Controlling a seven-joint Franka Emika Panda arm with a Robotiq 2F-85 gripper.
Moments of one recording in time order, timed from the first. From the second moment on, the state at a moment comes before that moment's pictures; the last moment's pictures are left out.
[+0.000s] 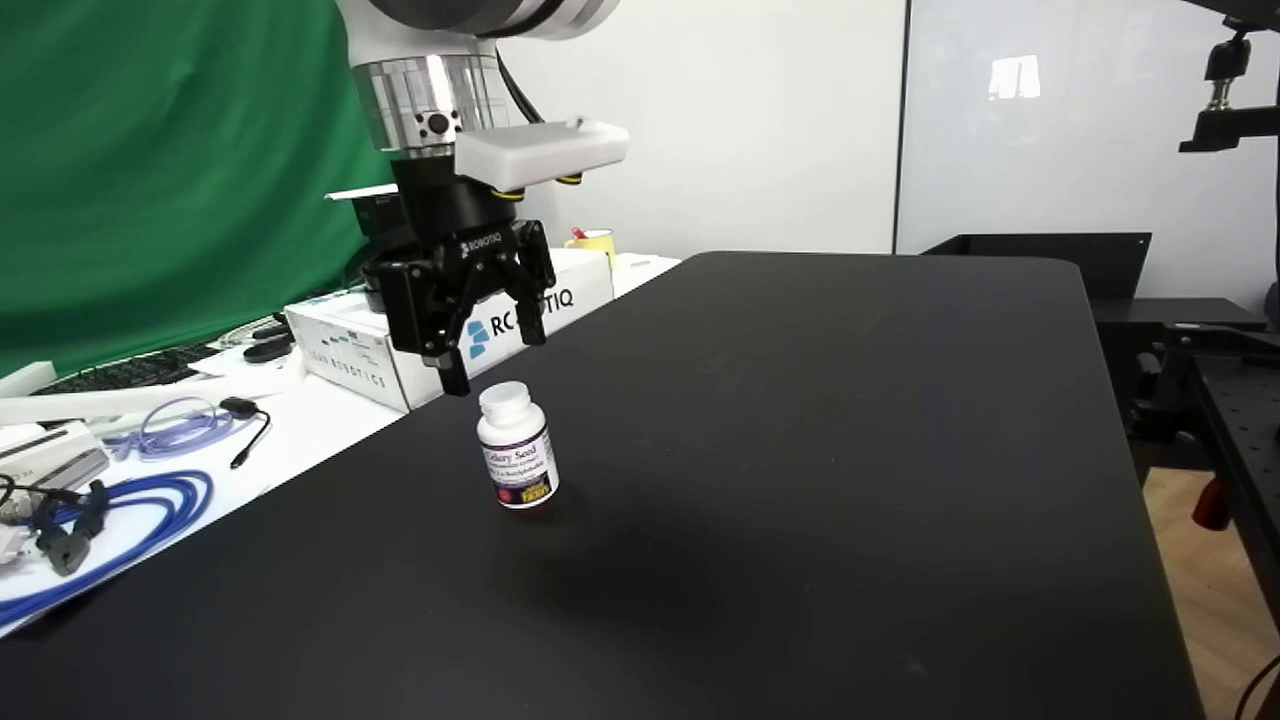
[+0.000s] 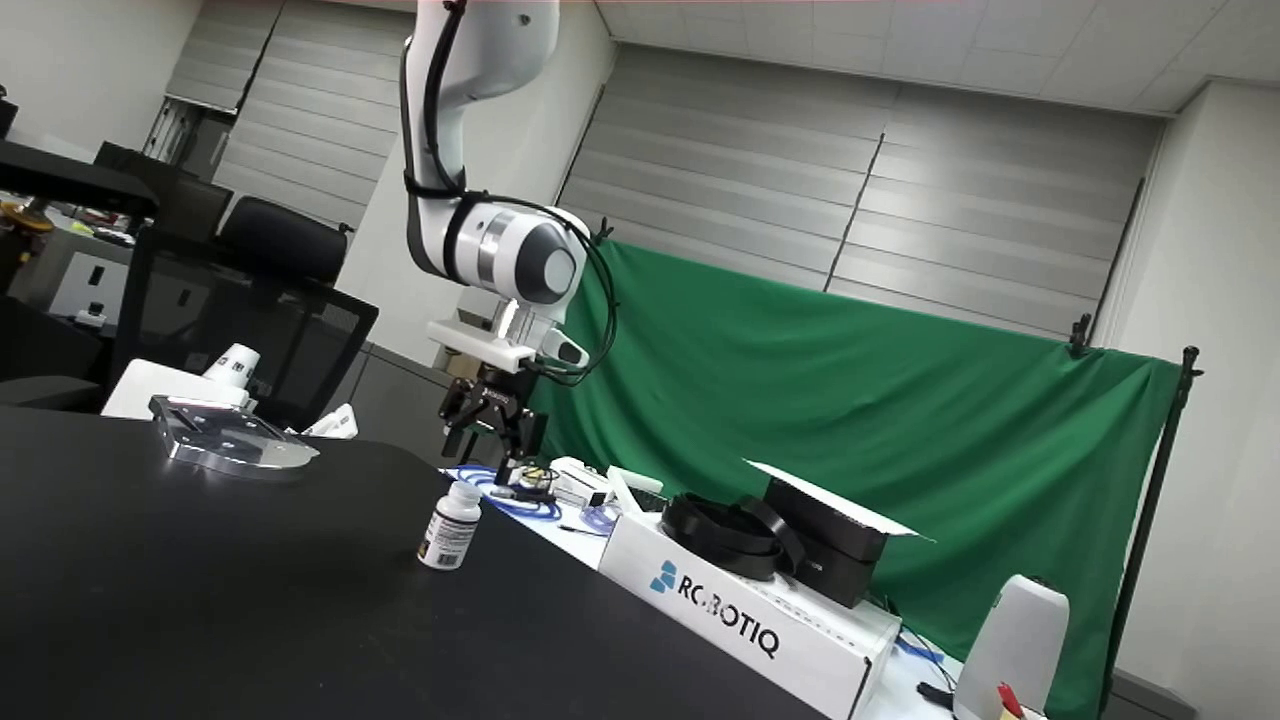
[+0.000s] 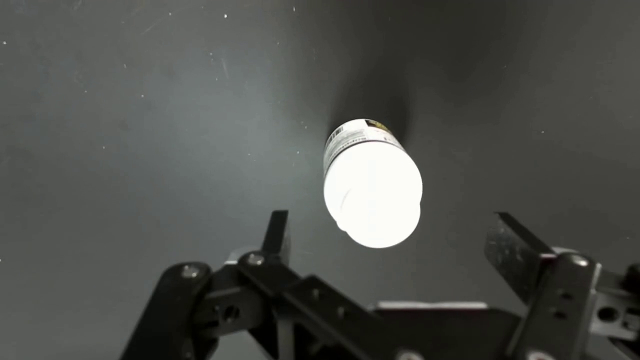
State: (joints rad) arm 0.20 0.59 0.07 -1.71 -0.06 2.35 0.18
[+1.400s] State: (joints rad) arm 0.23 0.62 -0.01 -1.64 -0.13 2.28 0.20
